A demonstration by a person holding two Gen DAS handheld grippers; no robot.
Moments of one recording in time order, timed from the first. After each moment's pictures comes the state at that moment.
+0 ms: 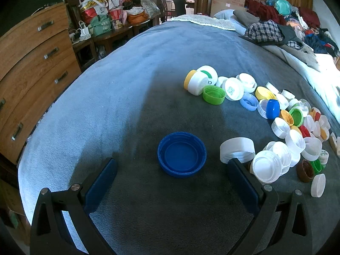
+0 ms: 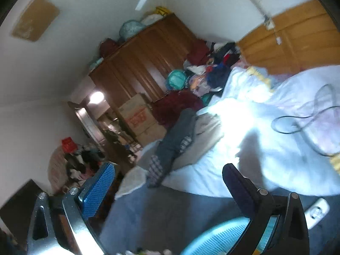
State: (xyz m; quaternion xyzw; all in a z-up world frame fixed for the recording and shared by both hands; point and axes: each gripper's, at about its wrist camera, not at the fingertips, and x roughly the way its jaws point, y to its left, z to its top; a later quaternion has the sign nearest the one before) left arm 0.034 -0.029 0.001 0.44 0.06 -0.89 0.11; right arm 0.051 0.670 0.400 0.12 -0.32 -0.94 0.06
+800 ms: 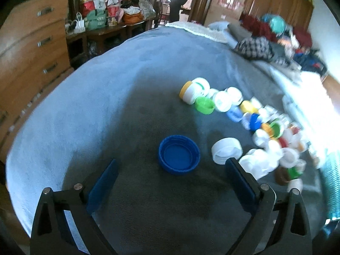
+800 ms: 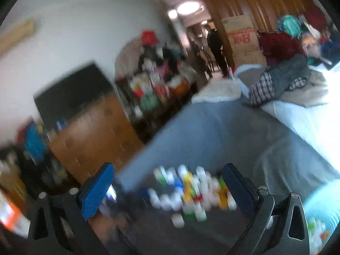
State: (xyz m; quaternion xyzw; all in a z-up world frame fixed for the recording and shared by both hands) left arm 0.051 -0.052 0.011 0.41 0.14 -0.90 0.05; right arm 0.127 0.294 0.273 0.31 -0.05 -0.89 0.35
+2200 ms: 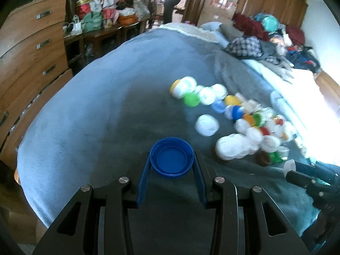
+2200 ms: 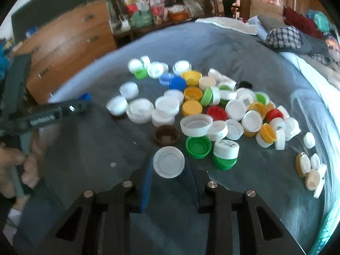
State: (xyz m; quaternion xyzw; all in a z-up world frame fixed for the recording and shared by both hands) left arm 0.081 -0.040 0.038 0.41 0.13 -0.90 0.03; right arm 0.094 0.186 0.077 0.43 0.09 -0.83 0.33
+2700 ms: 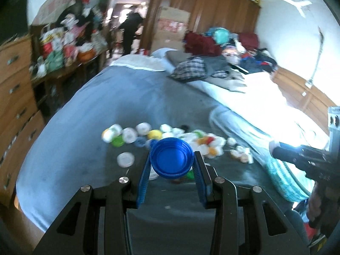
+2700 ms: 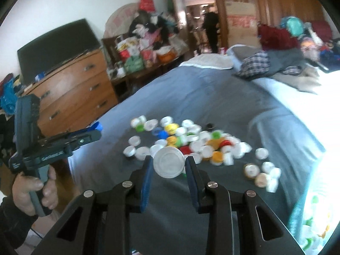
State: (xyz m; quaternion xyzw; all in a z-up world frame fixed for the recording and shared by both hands) left arm 0.111 0.051 0.144 0.32 0.09 -0.94 -0.09; right arm 0.138 0.279 0.188 0.34 0.03 -0.90 0.29
